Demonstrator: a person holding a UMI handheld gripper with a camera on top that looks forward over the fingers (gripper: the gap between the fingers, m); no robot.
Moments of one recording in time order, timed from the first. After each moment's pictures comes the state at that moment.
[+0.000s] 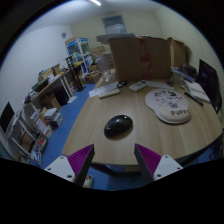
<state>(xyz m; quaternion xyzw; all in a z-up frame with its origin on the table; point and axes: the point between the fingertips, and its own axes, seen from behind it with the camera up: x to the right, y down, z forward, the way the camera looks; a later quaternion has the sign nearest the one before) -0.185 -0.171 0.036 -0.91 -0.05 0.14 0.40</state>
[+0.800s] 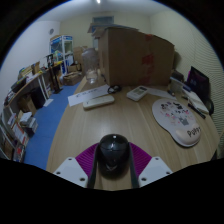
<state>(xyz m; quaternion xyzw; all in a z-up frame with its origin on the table) -0.228 -0.016 -0.018 -0.91 0.00 0.01 0.42</state>
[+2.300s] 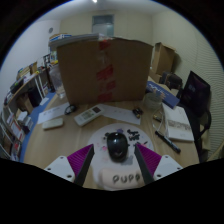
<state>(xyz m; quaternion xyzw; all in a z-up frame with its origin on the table) 0.000 0.062 0.061 -0.92 -0.03 0.01 0.40</state>
